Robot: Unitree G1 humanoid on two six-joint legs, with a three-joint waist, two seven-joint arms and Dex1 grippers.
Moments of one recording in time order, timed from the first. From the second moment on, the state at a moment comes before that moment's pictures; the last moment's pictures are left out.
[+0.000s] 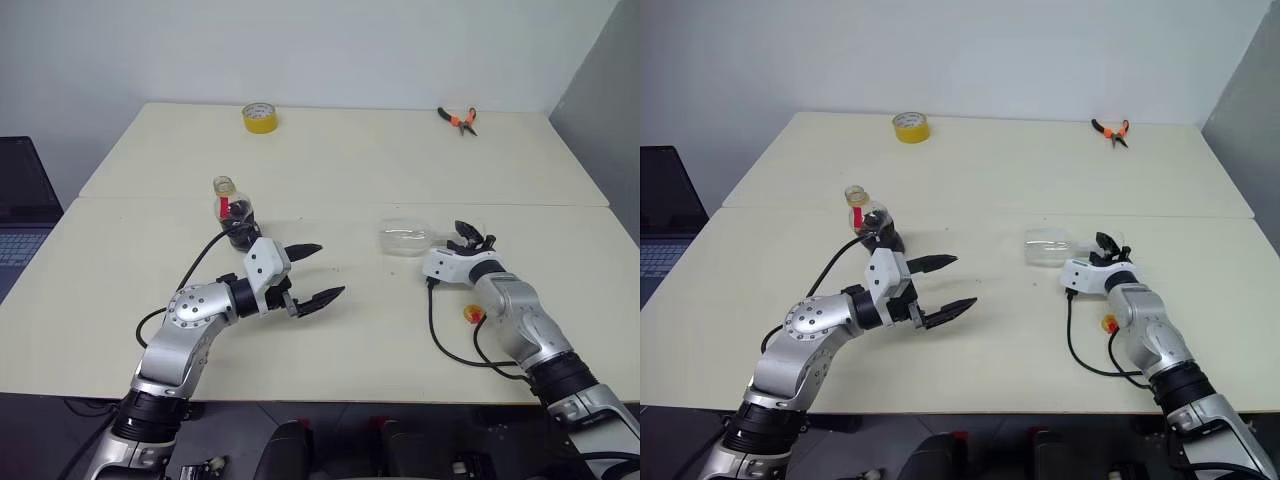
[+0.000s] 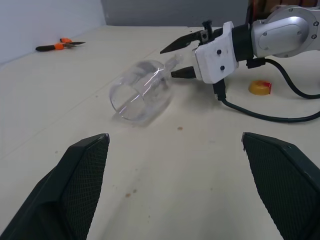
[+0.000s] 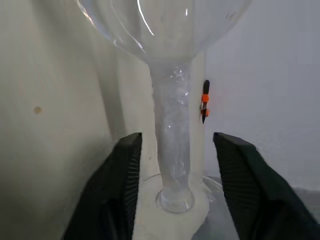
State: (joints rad) left arm -0.26 0.51 -0.09 -0.17 -0.33 0.19 -0.88; right arm -0.44 -0.57 0.33 0.24 -0.84 0.14 0.12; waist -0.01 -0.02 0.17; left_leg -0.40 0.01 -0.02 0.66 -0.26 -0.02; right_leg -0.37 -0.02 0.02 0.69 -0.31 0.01
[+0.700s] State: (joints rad) left arm -0.15 0.56 0.06 -0.19 -0.43 0.24 -0.87; right arm -0.30 -0.30 0.16 -0.08 -0.36 0.08 0.25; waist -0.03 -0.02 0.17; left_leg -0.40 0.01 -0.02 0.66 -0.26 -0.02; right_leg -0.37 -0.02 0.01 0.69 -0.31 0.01
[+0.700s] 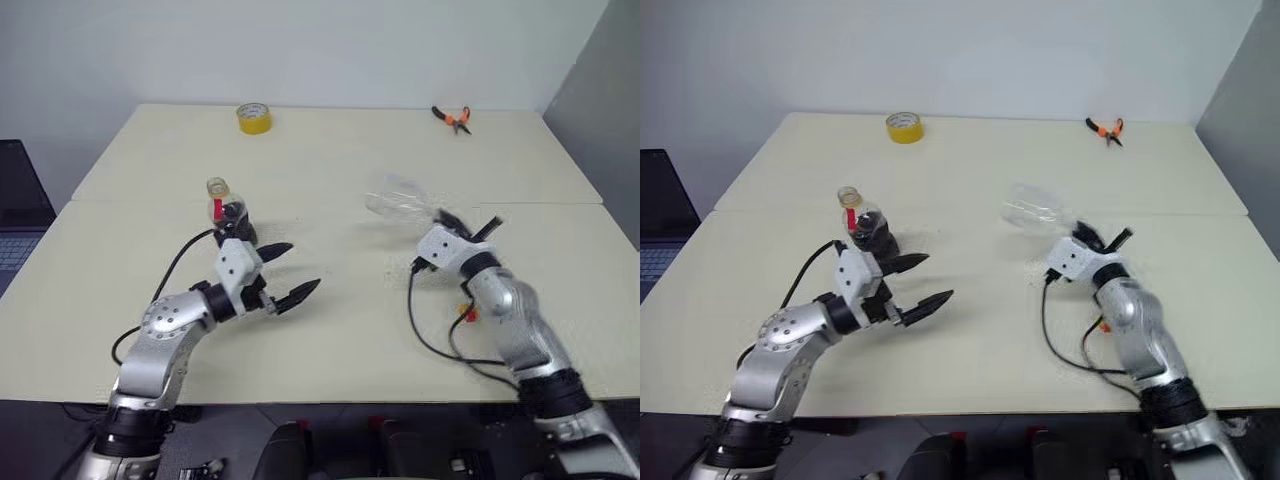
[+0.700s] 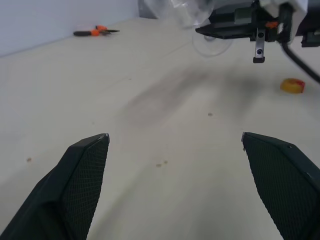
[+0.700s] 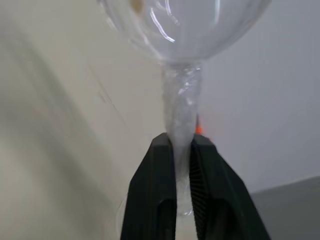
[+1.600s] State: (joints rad) left arm -0.17 0.68 0.16 -0.36 -0.65 0.46 -0.90; right arm -0.51 -0.08 0.14 0.57 0.06 -0.36 0.50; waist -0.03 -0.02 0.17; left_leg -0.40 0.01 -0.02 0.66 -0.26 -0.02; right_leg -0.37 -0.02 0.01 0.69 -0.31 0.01
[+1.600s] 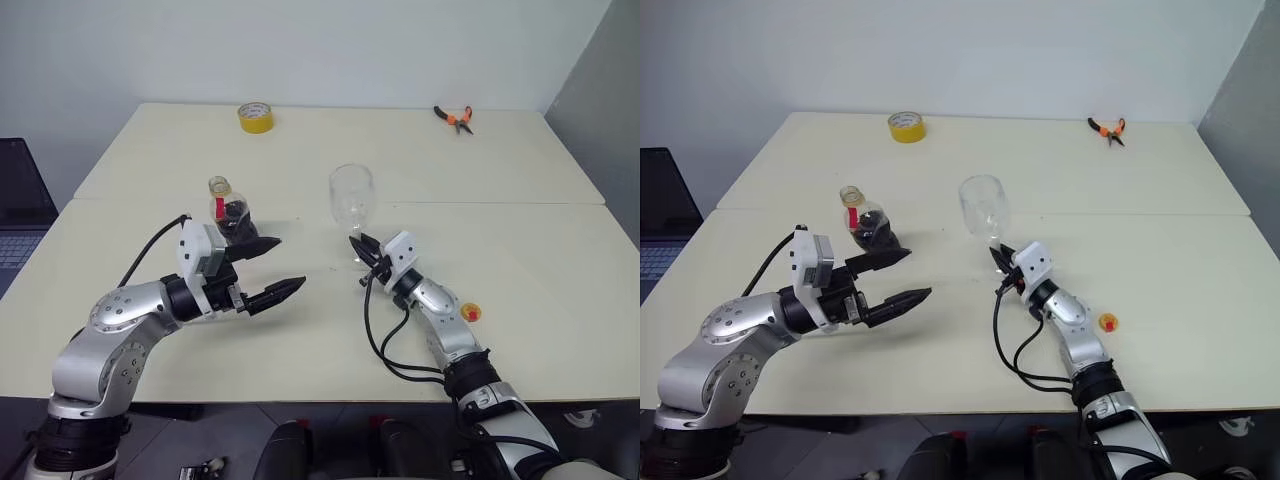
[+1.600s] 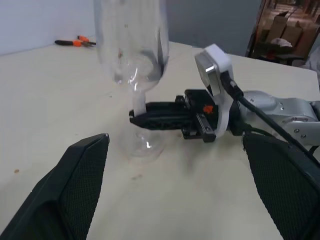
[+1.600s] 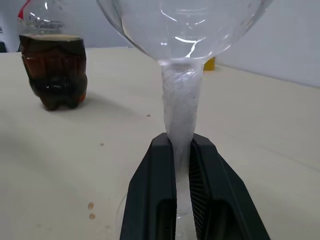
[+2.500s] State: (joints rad) left arm -0.28 0.70 0.16 -0.28 -0.64 0.44 -0.95; right arm -0.49 -0.12 0.14 0.56 0.06 -0.35 0.52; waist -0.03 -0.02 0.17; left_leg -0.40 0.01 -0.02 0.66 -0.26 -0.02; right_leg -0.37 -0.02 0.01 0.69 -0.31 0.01
